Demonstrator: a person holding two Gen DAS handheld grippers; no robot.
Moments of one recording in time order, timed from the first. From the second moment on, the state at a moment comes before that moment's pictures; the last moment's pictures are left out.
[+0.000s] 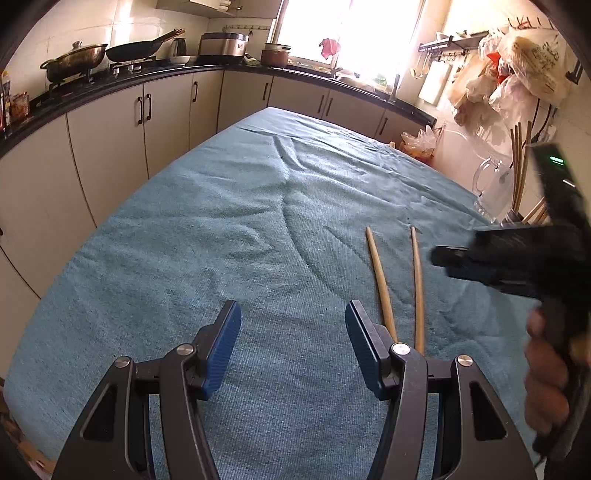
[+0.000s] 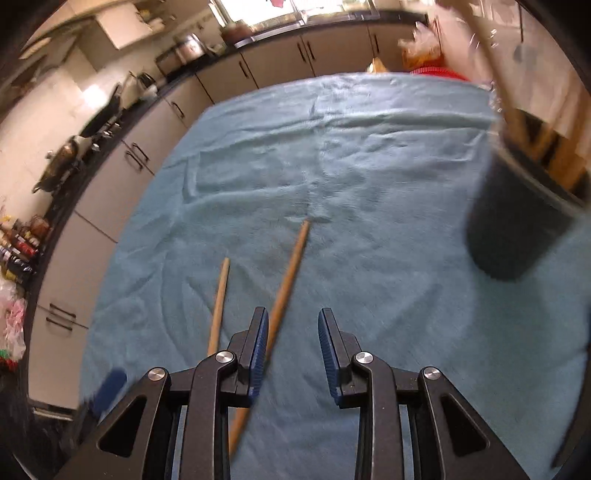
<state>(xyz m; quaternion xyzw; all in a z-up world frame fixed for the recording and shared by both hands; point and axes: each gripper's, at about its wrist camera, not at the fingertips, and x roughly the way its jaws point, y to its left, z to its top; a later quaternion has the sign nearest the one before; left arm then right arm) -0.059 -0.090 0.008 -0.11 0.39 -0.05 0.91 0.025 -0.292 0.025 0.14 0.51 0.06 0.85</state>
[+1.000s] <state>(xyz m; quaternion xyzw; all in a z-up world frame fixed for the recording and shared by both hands) -0.014 -0.135 0.015 -0.09 0.50 -0.11 0.86 -0.044 -0.328 0.052 0.12 0.46 0.08 0.87</state>
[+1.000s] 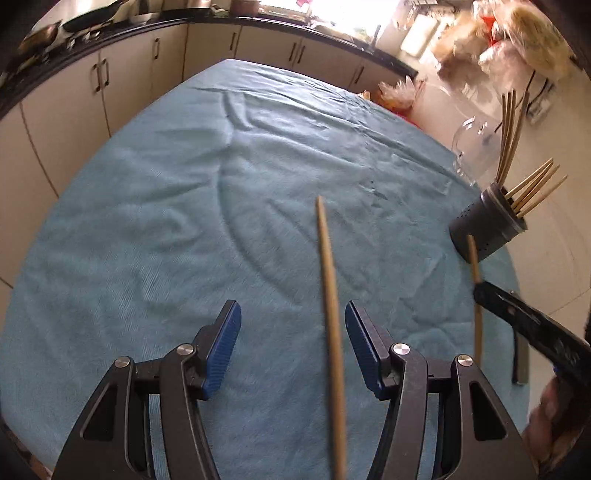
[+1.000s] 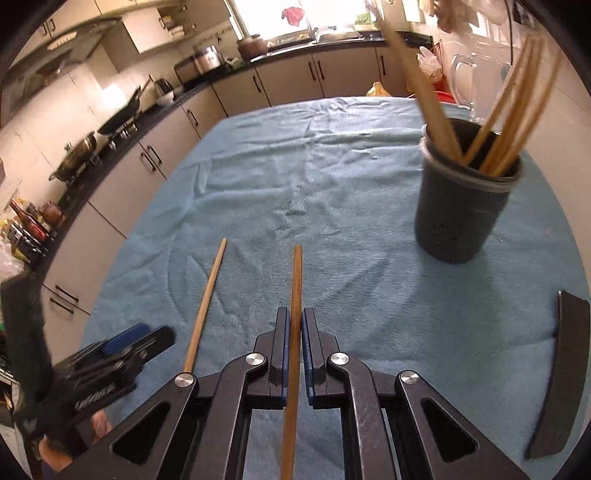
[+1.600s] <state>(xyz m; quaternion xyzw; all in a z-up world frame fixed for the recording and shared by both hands) 0.032 -0.185 0.006 0.01 0.53 -0.08 0.84 -0.065 -0.358 0.062 0.16 0.44 0.09 0.88</state>
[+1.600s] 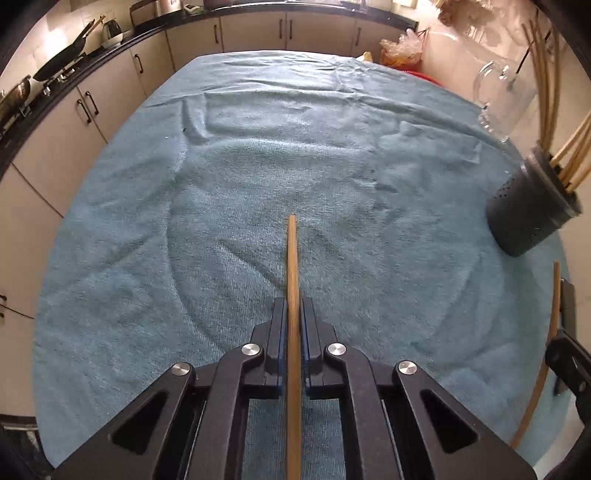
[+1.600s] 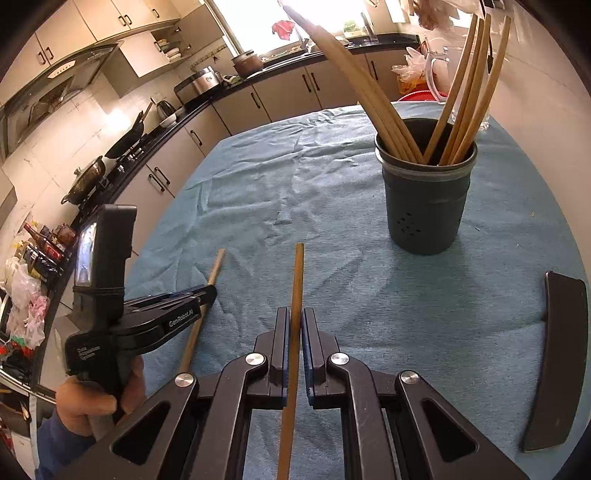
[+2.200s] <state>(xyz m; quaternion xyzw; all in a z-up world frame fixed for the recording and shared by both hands) -0.056 -0.152 0.127 -0.06 0.36 -0.14 0.92 -0.117 -0.354 0.136 0.15 0.28 0.09 0.94</state>
